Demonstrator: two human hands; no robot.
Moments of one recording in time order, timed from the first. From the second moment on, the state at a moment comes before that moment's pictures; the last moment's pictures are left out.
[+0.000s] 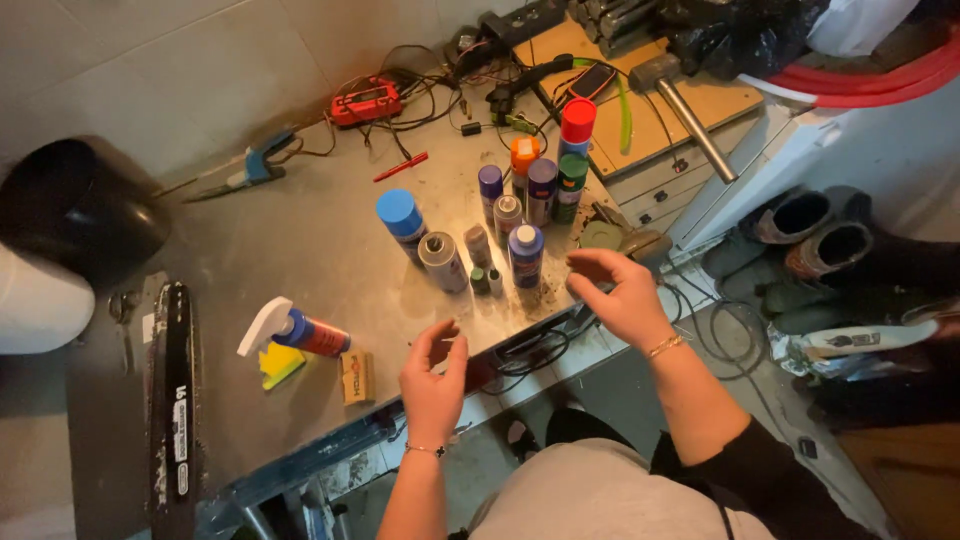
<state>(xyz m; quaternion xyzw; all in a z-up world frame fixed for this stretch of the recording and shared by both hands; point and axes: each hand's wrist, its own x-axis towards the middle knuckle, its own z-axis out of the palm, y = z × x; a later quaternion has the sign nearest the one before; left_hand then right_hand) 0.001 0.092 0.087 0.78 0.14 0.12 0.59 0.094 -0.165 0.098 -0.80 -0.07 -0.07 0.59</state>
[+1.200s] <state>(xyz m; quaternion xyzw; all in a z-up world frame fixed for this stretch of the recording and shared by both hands) 0.220 0.179 0.075 0.74 0.32 0.23 0.54 0.316 -0.067 0.148 -0.77 -0.39 0.14 0.48</state>
